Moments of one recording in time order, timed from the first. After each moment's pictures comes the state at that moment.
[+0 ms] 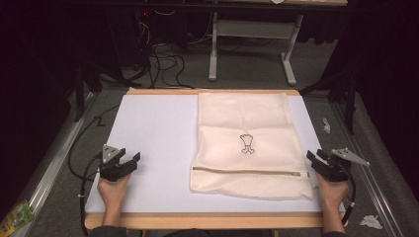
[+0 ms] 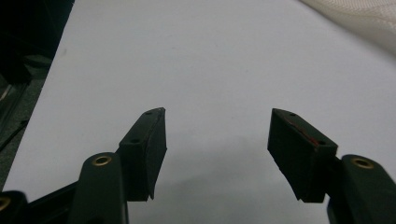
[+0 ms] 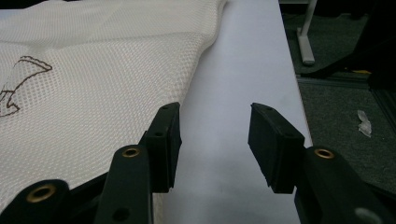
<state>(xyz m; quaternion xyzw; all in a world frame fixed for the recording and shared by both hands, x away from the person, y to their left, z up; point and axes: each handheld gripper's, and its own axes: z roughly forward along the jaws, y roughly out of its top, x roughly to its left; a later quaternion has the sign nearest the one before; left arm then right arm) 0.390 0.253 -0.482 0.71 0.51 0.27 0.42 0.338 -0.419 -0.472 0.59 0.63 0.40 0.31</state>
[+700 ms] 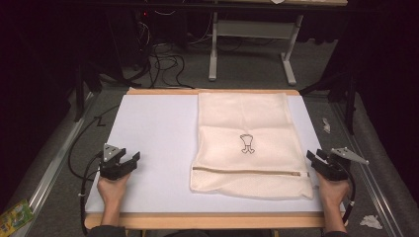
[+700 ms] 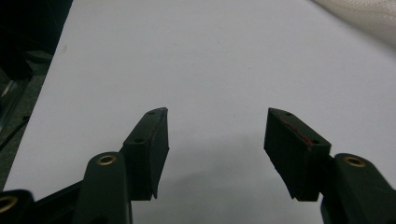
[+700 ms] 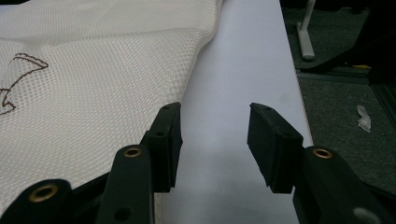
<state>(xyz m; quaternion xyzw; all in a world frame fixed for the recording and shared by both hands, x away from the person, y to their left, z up) 0.392 0.253 -0.482 0.71 0.51 0.27 0.41 0.340 -0.419 -0.471 0.60 0.63 0.40 0.31</state>
